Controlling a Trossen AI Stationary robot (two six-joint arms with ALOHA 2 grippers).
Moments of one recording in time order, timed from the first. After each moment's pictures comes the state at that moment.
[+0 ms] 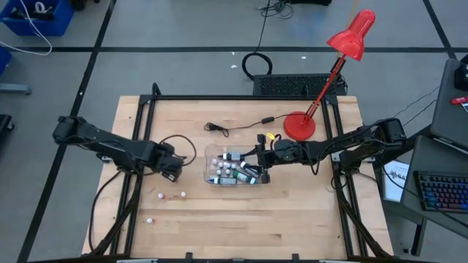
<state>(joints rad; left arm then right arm) -0.21 1.17 0.71 -1.17 -0.09 -1.24 0.05 1.47 0.69 0.45 0.05 -0.25</state>
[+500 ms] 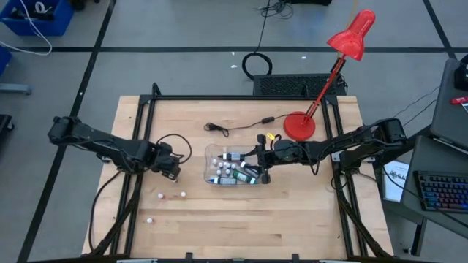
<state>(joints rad) -0.20 1.08 0.62 -1.09 -0.10 -1.29 0.05 1.47 0.69 0.45 0.05 -0.25</state>
